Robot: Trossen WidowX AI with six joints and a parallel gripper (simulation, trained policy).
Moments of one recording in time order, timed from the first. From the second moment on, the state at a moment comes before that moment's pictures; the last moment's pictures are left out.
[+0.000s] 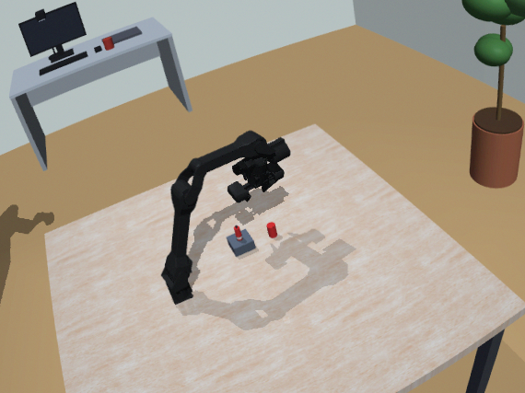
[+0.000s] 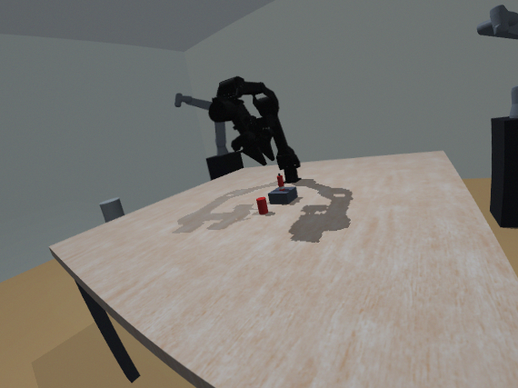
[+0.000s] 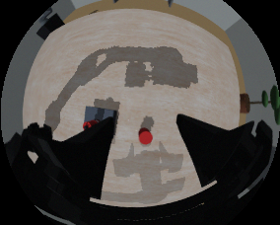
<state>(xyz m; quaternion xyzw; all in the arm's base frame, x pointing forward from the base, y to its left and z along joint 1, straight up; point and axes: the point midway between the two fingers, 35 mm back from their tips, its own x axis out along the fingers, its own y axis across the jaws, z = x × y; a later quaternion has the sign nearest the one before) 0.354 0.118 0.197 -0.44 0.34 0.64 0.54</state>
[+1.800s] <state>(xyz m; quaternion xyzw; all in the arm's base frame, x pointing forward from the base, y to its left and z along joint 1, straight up) 0.371 0.083 0.071 -0.55 0.38 0.66 0.33</state>
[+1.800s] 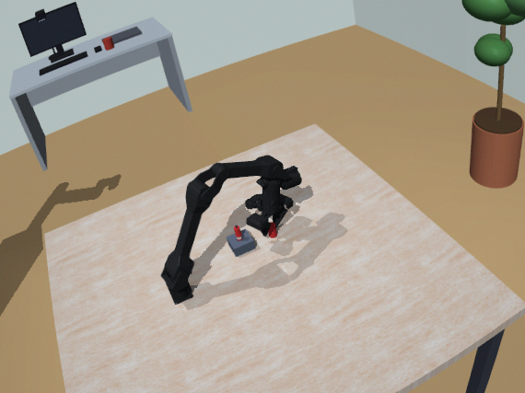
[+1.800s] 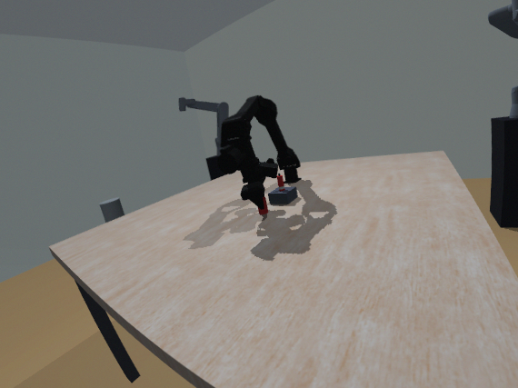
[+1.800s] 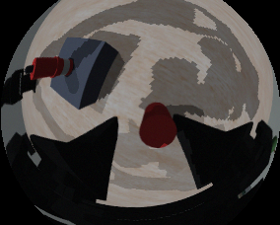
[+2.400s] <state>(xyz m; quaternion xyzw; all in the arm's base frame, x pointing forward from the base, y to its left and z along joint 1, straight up) 0.363 0.083 0.090 -0.60 0.34 0.66 0.29</state>
